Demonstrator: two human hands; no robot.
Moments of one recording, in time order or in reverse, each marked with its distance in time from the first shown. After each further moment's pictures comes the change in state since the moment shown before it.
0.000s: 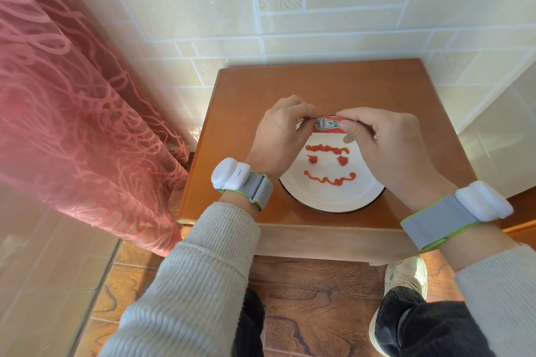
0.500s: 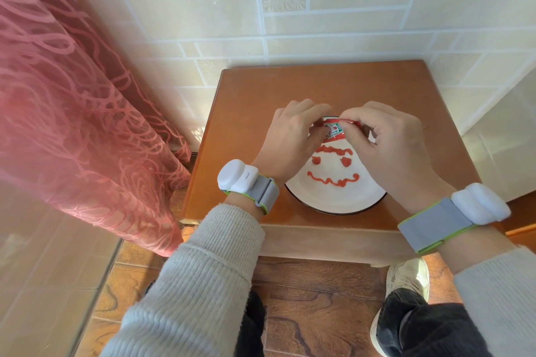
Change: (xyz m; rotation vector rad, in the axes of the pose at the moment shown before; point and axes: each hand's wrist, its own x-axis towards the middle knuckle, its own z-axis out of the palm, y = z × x) left_hand 0.000 0.006 0.005 0.113 -0.070 0.095; right_hand 0.002 -0.005 0.004 -0.072 0.068 -0.116
